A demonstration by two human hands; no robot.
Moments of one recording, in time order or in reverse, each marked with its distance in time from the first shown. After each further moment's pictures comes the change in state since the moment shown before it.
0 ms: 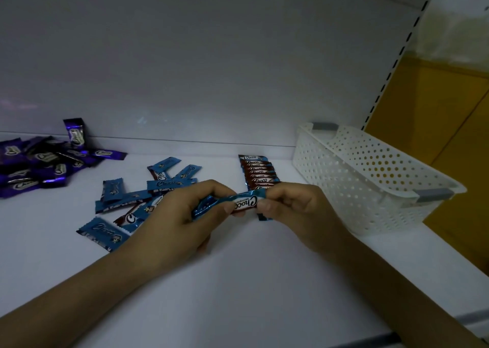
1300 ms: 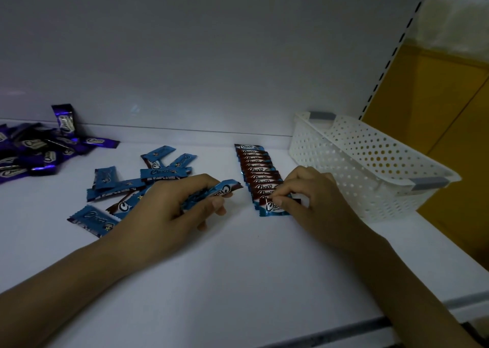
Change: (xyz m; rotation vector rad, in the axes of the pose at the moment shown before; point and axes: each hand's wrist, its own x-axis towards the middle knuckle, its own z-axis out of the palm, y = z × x) left_hand -0.006 0.004 -0.007 0.286 0.002 0.099; right_hand -0.007 0.022 -0.028 -0.824 0.026 -0.014
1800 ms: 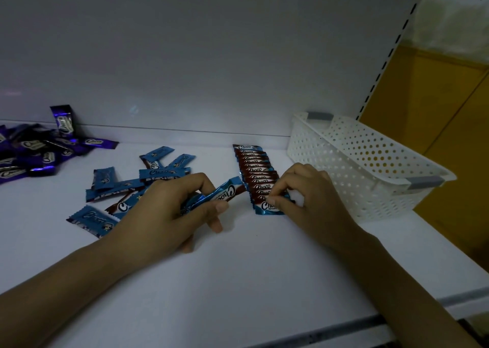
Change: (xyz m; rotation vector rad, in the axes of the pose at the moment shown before) left_hand -0.001 -0.001 0.002 -0.123 -0.026 -0.099; right_hand 0.002 -0.006 0.002 0.006 0.067 -0.022
